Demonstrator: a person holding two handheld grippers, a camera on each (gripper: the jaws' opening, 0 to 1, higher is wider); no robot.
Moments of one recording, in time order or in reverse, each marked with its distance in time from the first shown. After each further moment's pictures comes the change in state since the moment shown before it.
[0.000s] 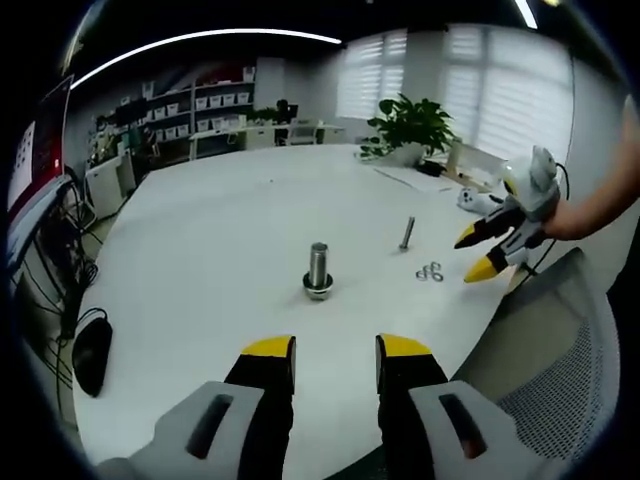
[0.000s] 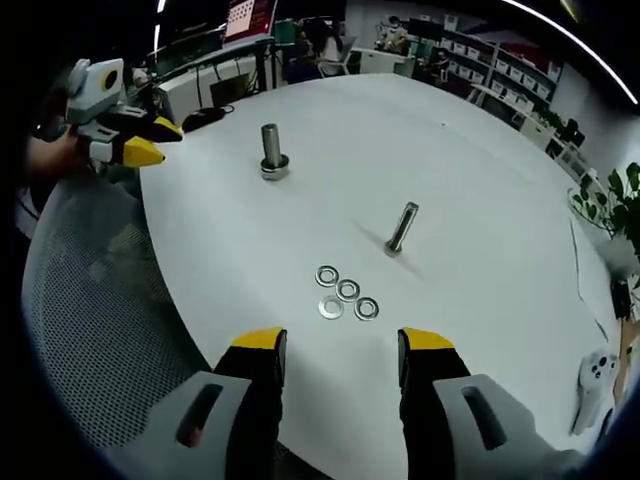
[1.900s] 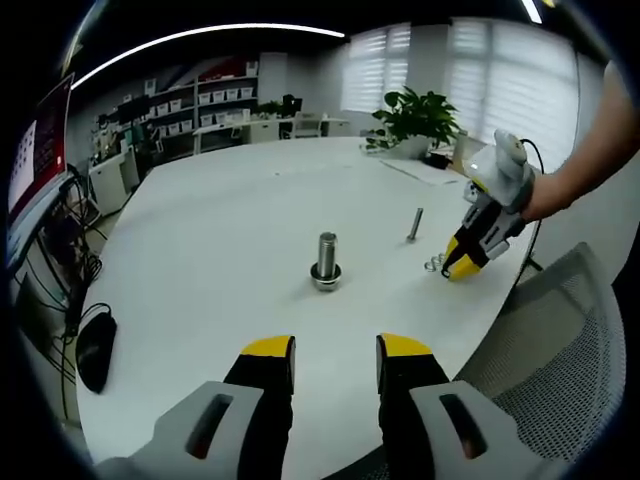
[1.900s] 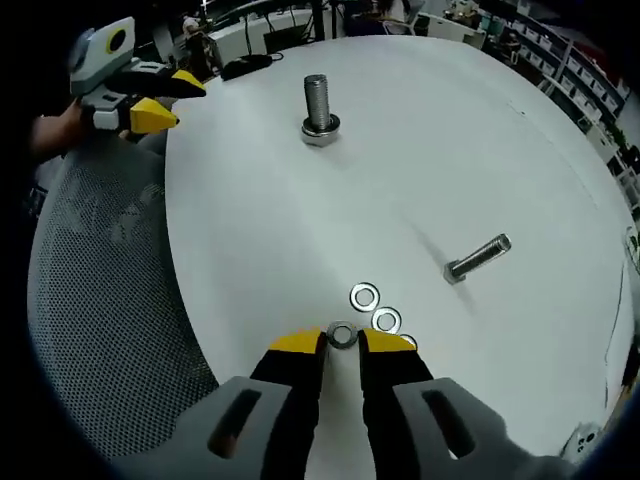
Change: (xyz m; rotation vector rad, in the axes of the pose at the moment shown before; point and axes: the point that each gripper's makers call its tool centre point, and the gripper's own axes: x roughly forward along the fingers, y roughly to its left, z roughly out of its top) left arm 0.002 0.006 -0.009 0.003 0.040 0.020; right arm 0.034 0.019 0.009 -0.115 0.224 0.223
